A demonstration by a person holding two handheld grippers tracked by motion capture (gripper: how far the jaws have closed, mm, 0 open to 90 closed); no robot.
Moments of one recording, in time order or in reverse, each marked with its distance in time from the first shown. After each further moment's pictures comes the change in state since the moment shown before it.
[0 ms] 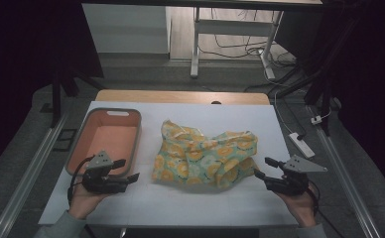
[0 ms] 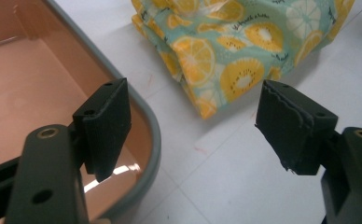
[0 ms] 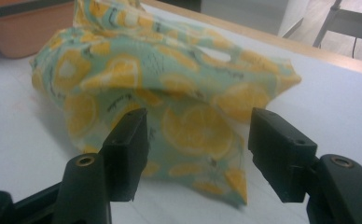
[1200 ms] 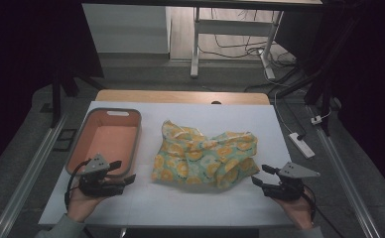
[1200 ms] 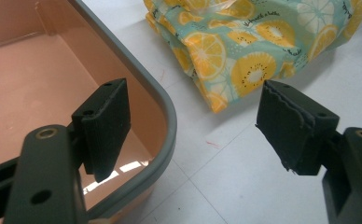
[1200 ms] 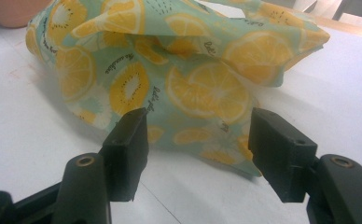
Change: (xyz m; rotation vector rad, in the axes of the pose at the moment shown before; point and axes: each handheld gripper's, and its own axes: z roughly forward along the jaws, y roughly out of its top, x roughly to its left) left arm 0.002 -0.008 -0.001 -0.020 0.043 -0.009; right arm 0.001 -0.024 0.011 0.054 0.025 -0.009
